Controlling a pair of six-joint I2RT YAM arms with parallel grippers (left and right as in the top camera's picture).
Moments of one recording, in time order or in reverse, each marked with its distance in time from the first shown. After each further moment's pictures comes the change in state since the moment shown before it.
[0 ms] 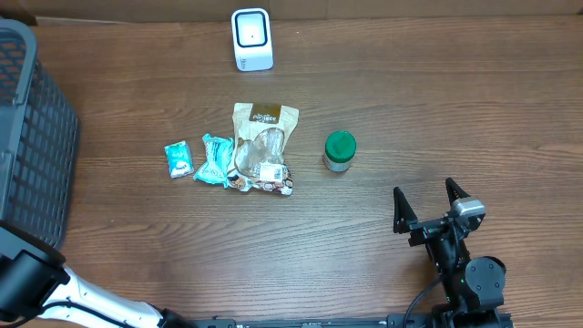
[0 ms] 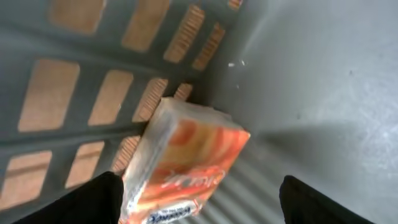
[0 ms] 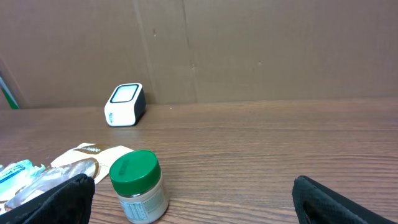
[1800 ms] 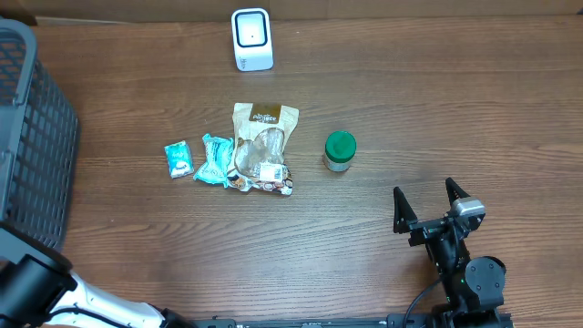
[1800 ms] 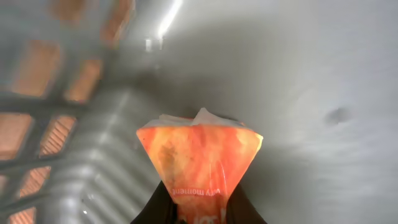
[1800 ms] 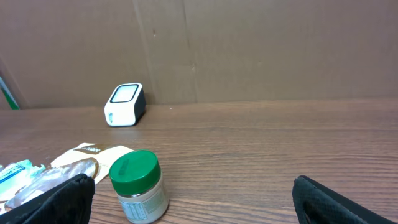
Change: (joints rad) left arm -0.019 -0.092 -0.199 0.121 0.163 -0.094; right arm 0.000 0.000 0.000 0.000 0.000 0.000
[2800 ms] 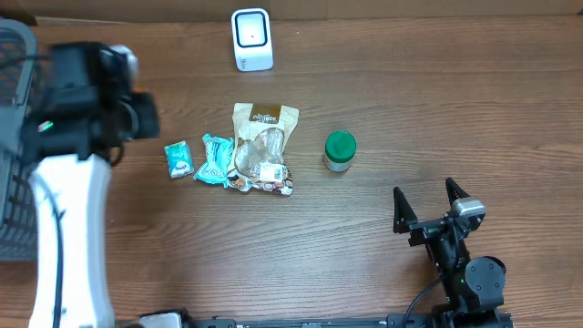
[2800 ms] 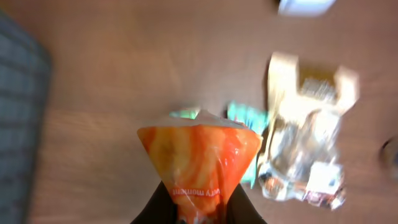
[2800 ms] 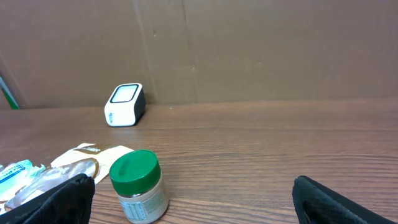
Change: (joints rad) left arm -0.844 -0.519 0.087 -0.642 0.129 -0.466; right arm 0.000 0.000 0.000 0.000 0.000 0.000
